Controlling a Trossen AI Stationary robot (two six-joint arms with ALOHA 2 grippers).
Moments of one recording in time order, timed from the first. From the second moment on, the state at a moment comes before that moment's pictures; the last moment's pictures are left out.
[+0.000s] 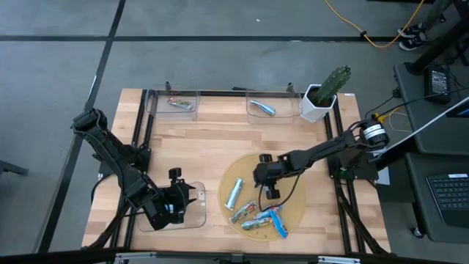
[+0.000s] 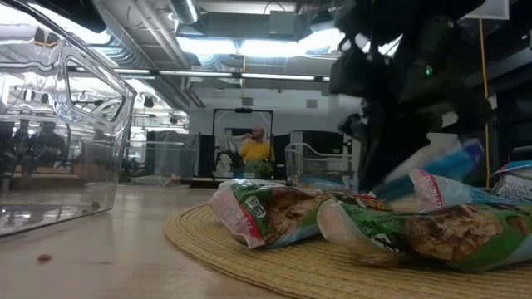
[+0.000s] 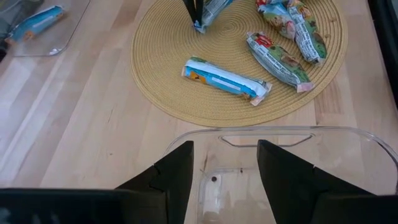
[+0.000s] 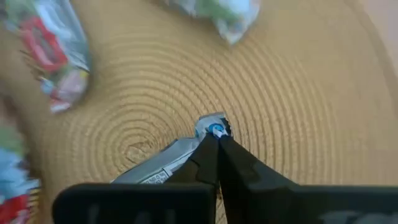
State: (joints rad) left arm -0.82 1.40 1.02 -0.71 -0.72 -0.76; right arm 0.24 1.70 0.90 -0.28 0.03 0.06
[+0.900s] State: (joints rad) left arm -0.83 1.40 1.02 -0.71 -0.72 -0.75; right arm 0.31 1.22 0.92 -0.25 -1.22 -1.12
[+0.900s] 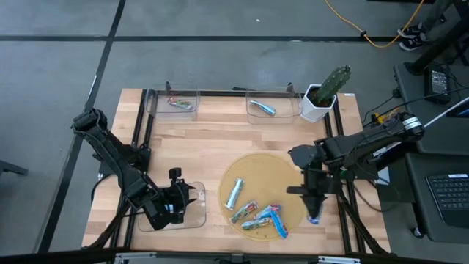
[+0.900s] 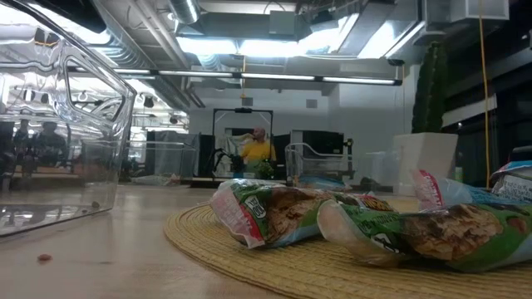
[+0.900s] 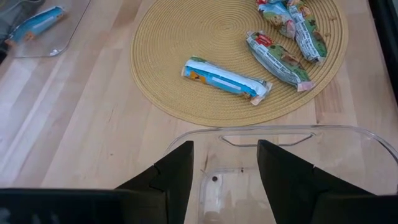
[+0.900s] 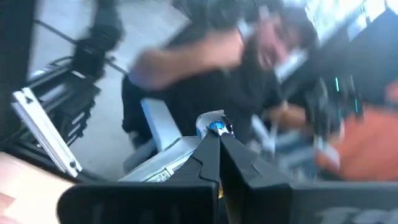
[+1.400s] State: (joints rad) left arm -0.83 1.40 1.02 -0.72 -0.72 -0.74; right arm 0.46 1.28 0.92 -0.27 -1.19 -1.55
